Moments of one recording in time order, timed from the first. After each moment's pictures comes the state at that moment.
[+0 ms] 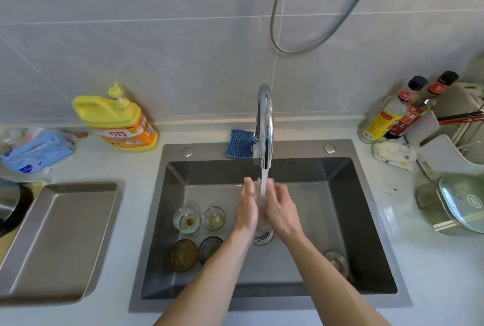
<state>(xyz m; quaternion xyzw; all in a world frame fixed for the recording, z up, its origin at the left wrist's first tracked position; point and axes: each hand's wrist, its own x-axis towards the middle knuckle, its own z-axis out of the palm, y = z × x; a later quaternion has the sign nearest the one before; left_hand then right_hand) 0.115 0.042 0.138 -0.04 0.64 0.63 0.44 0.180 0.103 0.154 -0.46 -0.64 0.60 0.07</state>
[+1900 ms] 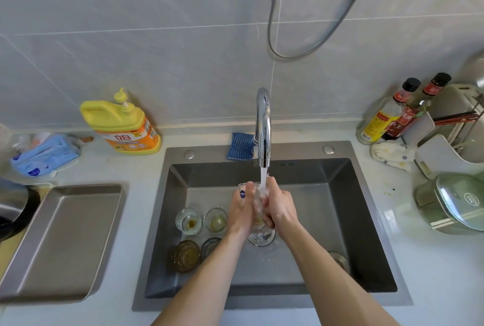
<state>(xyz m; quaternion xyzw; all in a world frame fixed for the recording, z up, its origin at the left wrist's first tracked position) 0.115 0.022 0.160 0.05 0.79 0.51 0.35 0.168 0.101 0.182 -0.52 -0.54 0.66 0.04</state>
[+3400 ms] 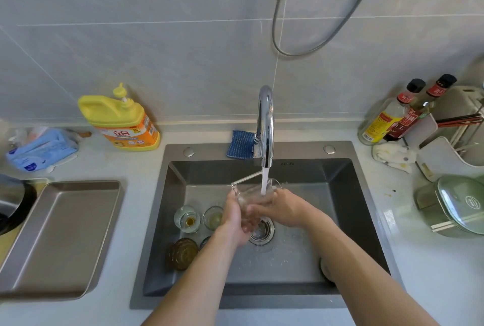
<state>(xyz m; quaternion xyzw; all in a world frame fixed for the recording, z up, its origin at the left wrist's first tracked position) 0.097 0.016 0.139 -0.25 0.57 0.61 0.50 0.179 0.148 0.172 -0.15 -0.89 0.40 -0.18</state>
